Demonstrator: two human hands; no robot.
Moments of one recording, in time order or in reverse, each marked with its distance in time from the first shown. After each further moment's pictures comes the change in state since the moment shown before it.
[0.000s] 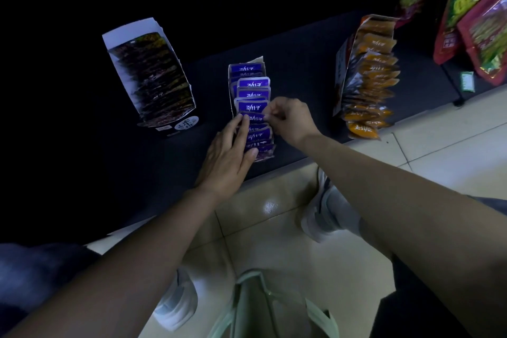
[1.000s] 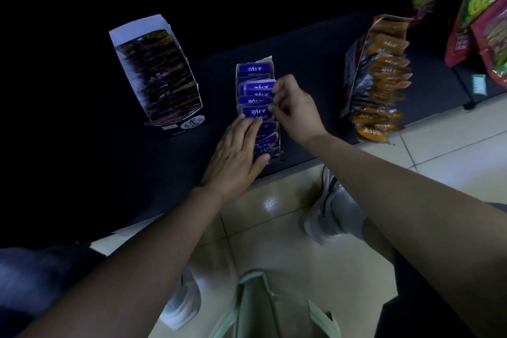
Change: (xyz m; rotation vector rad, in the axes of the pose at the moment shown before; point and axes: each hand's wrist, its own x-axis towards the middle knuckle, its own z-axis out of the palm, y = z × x) left_hand 0.008 -0.008 0.005 0.153 0.072 0.119; right_hand 0.013 0.000 0.002 -0.106 0.075 -0.258
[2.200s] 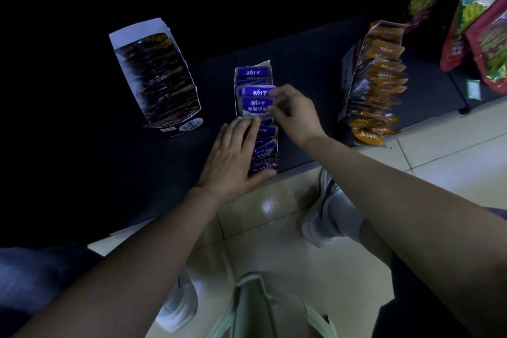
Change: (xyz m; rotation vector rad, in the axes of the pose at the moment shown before) left_hand 0.001 -0.002 -0.004 0.160 -0.042 0.039; right_hand 0.002 -0.001 -0.002 0.031 0.035 0.140
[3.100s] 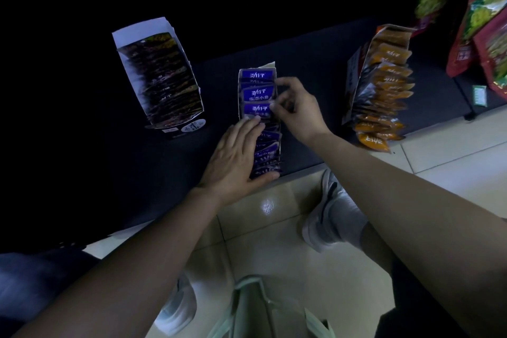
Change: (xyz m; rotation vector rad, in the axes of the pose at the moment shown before) left_hand 0.003 -0.003 -0.001 -0.060 0.037 0.021; right_hand 0.012 0.000 -0.003 0.047 -0.045 -0.033
